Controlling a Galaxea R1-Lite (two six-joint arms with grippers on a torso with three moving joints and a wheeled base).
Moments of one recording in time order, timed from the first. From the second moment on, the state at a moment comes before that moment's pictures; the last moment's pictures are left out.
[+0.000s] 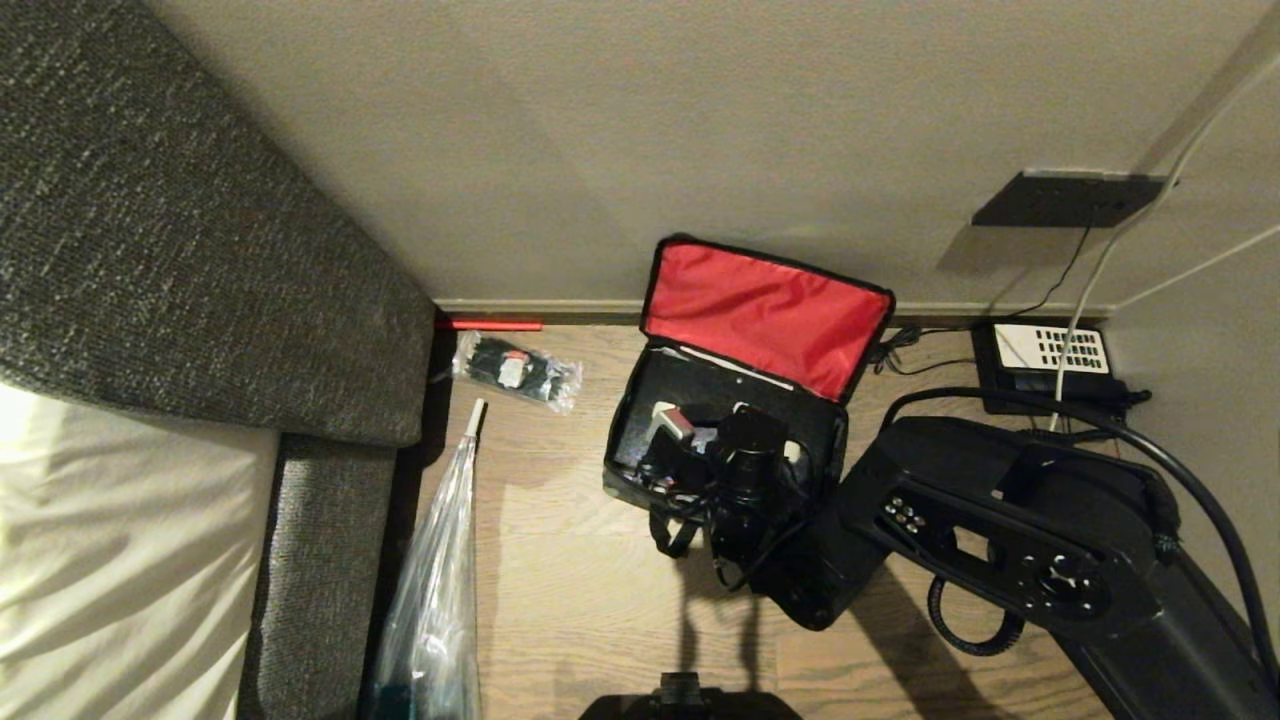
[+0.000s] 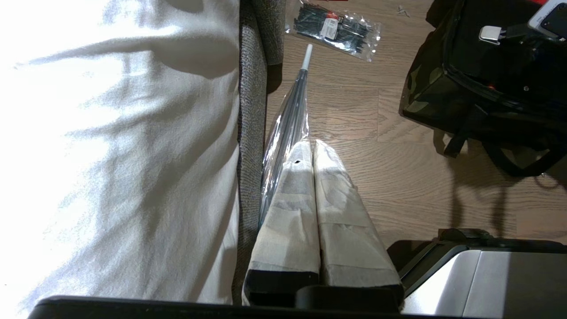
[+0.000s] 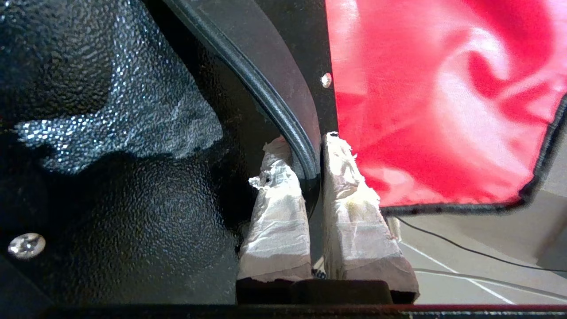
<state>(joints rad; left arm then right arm) 0.01 0.00 -0.03 0.06 0.00 0.02 0.70 2.52 -1.30 -1.28 -0.82 -1.20</state>
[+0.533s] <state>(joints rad) 0.01 0.00 -0.03 0.06 0.00 0.02 0.70 2.48 -1.30 -1.27 -0.82 -1.20</state>
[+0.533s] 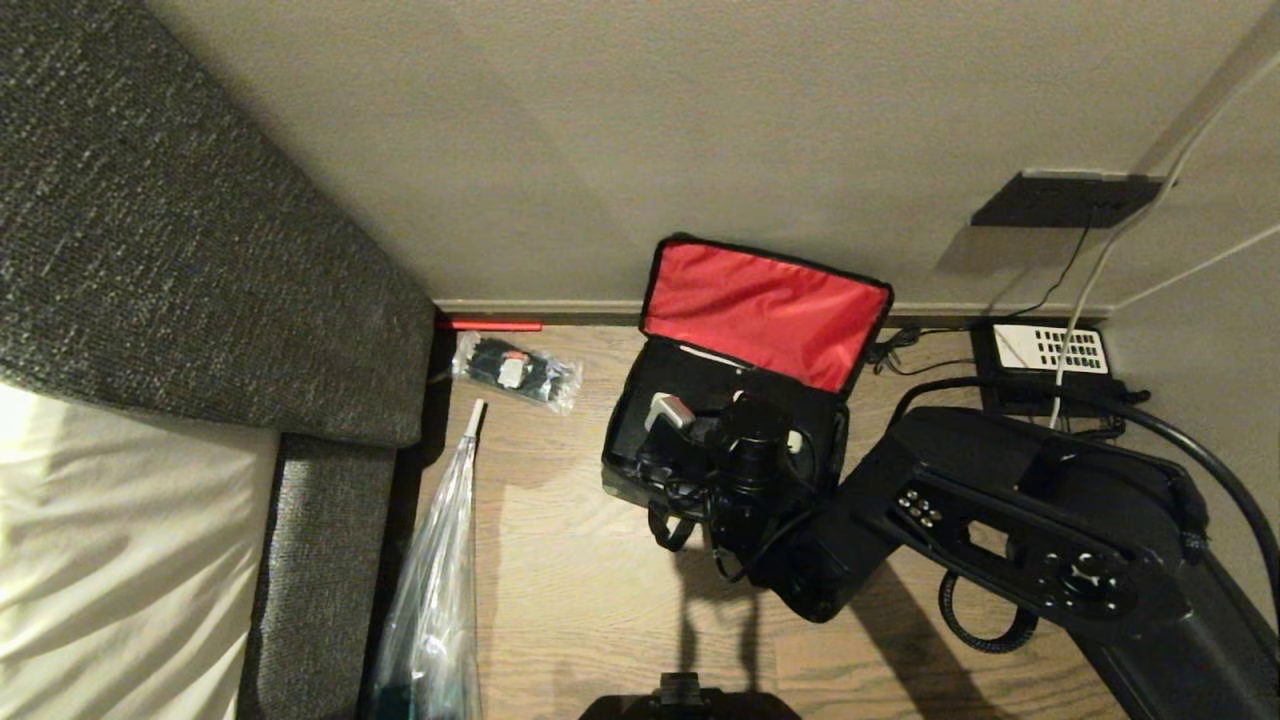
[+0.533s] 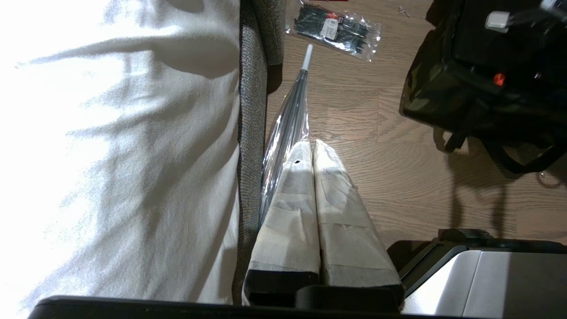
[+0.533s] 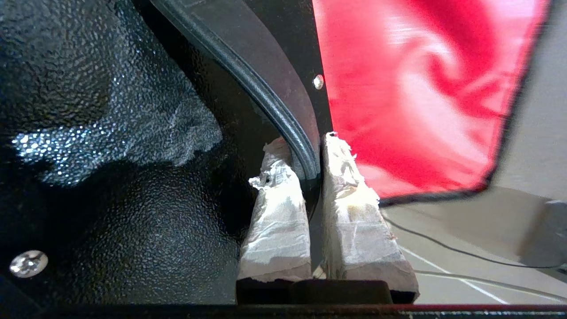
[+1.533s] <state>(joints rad) 0.01 0.00 -0.03 0.06 0.00 0.02 0.70 2.33 -1.26 -1.20 -0.81 -1.17</state>
